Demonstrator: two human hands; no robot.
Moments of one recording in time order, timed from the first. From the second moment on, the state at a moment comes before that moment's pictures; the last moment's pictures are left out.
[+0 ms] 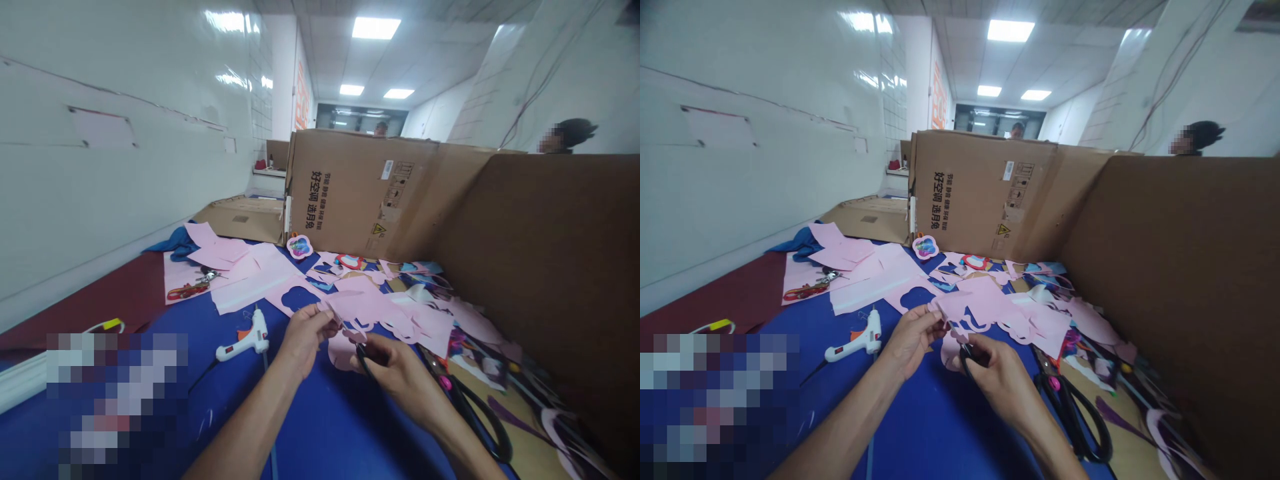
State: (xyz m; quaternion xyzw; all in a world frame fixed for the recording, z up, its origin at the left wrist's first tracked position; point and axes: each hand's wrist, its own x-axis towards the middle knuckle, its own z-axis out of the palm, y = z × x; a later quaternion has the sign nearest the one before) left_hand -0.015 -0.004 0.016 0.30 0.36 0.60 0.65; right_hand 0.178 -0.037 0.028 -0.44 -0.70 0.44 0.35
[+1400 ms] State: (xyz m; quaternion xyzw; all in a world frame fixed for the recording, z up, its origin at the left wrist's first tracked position) left_hand -0.015 -0.004 0.018 0.34 0.37 0.59 0.63; right_hand 0.180 -0.038 0.032 -0.42 -0.69 0.47 0.35
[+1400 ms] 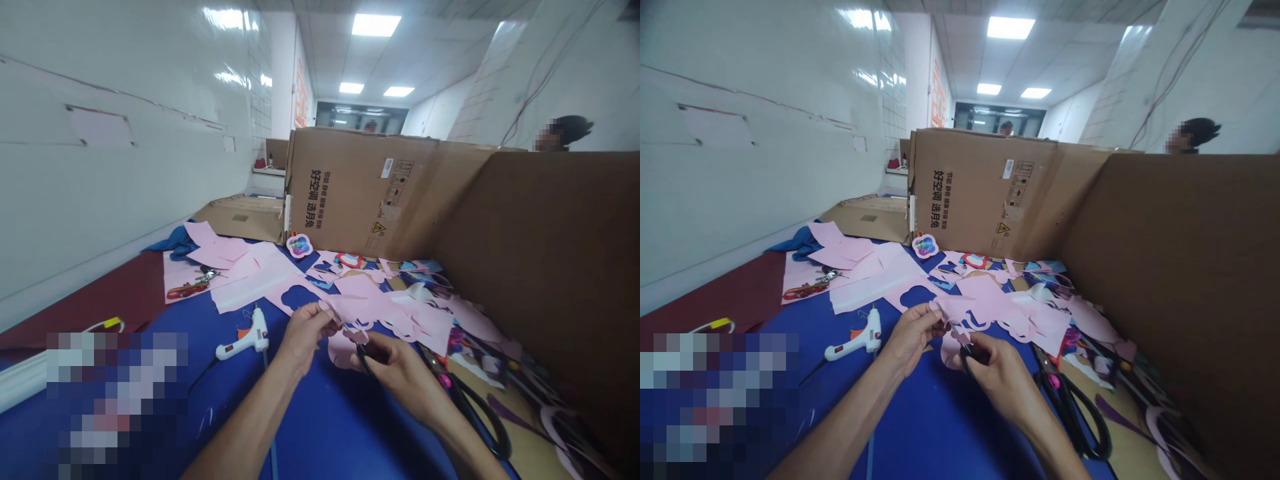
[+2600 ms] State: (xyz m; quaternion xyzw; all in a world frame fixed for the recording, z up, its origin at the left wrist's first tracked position) left_hand -0.023 0.000 0.020 0.42 0.40 0.55 0.60; right_hand 0.181 -0.039 0.036 -0.43 -0.69 0.48 0.34
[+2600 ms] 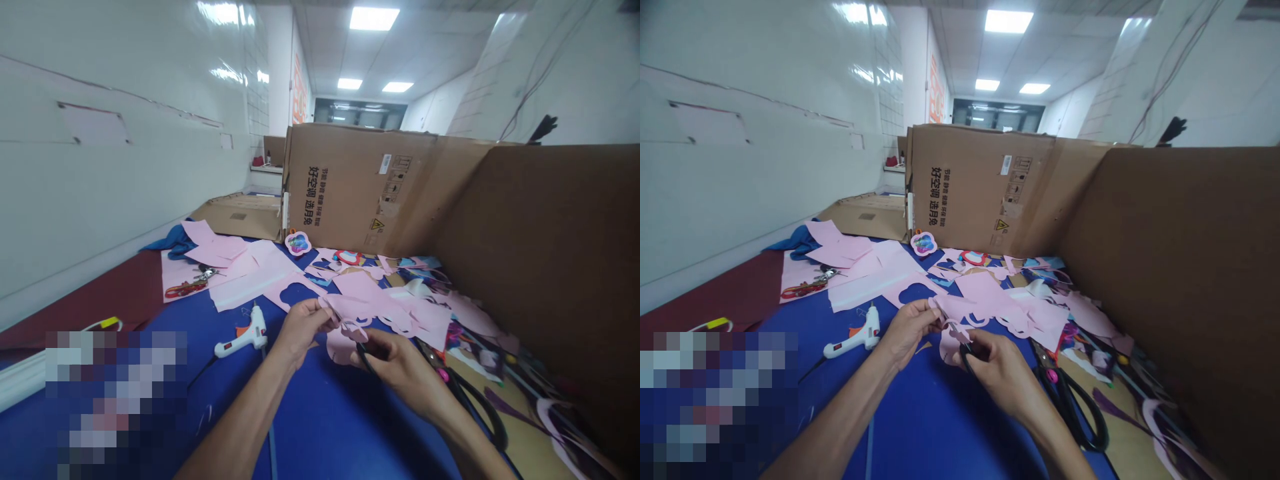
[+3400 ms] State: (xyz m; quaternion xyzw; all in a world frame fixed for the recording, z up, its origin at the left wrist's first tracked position) left_hand -0.038 0.005 0.022 0.50 0.39 0.48 0.60; right_hand 0.188 -0.038 0.031 -0.42 -0.72 0.45 0.31
